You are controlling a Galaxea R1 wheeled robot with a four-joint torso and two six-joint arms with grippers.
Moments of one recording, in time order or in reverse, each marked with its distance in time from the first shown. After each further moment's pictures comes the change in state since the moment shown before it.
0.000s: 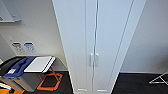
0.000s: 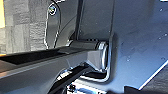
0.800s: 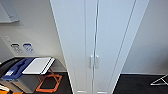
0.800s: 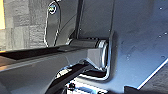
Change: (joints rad) left arm 0.008 -0.002 0.001 0.000 -0.005 0.000; right arm -0.010 0.002 -0.003 -0.001 0.007 -0.005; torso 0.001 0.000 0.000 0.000
